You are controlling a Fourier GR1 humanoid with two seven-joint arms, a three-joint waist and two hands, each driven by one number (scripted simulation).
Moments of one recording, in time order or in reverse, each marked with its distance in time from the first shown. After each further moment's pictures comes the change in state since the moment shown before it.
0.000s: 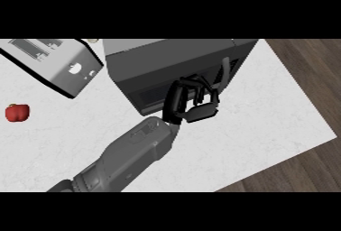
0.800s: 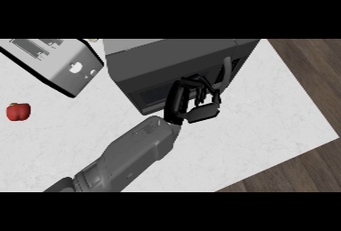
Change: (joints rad) left arm -0.021 0.000 -0.035 0.016 0.055 0.001 -0.053; right arm -0.058 -0.059 -0.038 0.121 -0.053 0.047 -0.004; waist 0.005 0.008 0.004
